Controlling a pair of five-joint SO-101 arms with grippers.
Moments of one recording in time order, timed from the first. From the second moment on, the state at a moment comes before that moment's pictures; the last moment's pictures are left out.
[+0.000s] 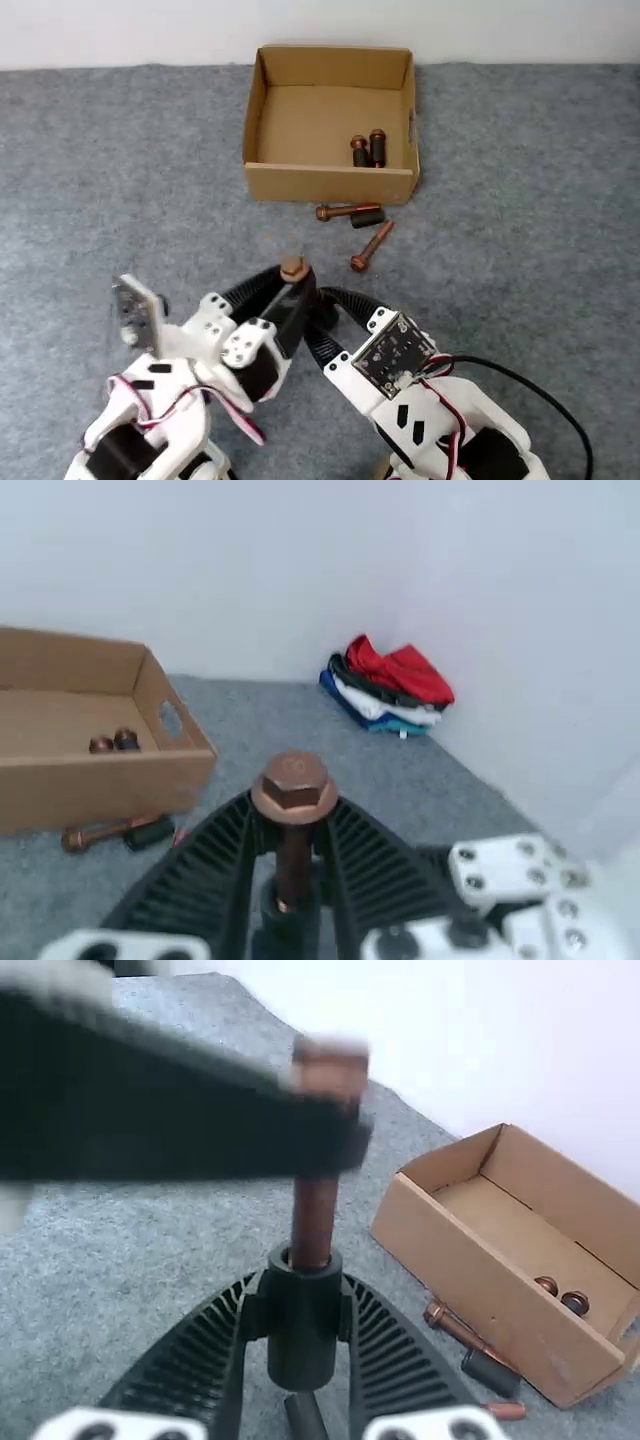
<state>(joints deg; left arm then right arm) 37.7 -94.7 67.0 49.4 33.4 -43.2 -98.0 66.2 57.4 11.7</state>
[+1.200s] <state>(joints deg) 29.3 -84.0 48.5 60.9 25.7 -42.5 -97.3 66.3 57.5 12.1</state>
